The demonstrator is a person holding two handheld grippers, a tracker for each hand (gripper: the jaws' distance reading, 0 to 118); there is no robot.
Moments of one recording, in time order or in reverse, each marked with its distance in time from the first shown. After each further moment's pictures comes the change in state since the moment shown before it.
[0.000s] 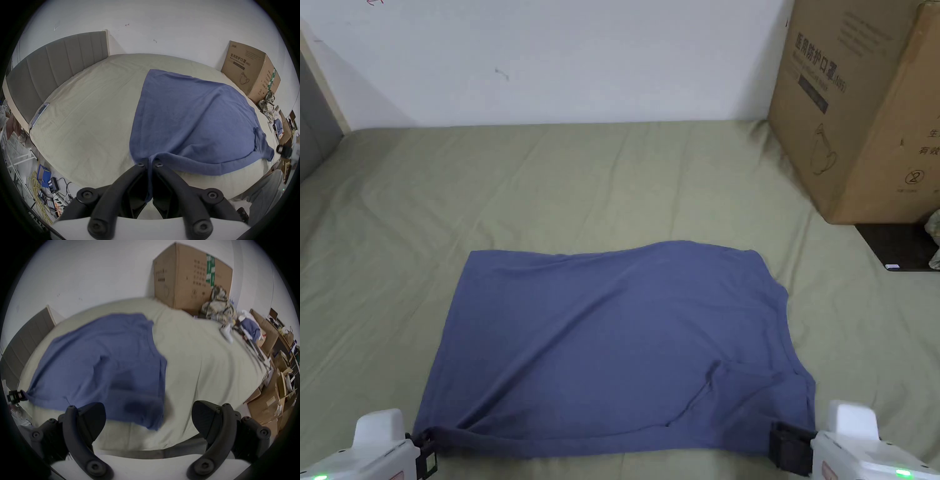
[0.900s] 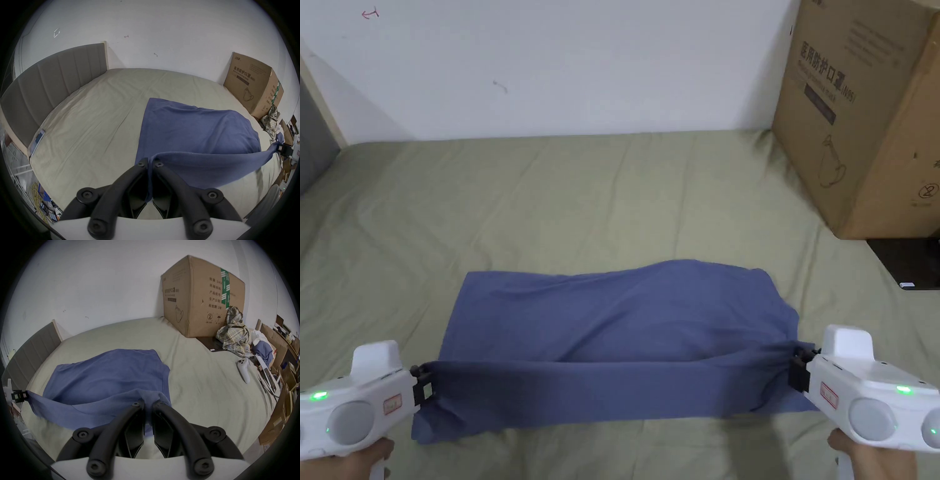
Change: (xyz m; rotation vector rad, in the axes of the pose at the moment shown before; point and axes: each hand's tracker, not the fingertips) left arm 0.013 0.132 -0.045 0.074 0.010 -0.003; right arm -0.016 0.135 -0.032 0.185 0.075 0.012
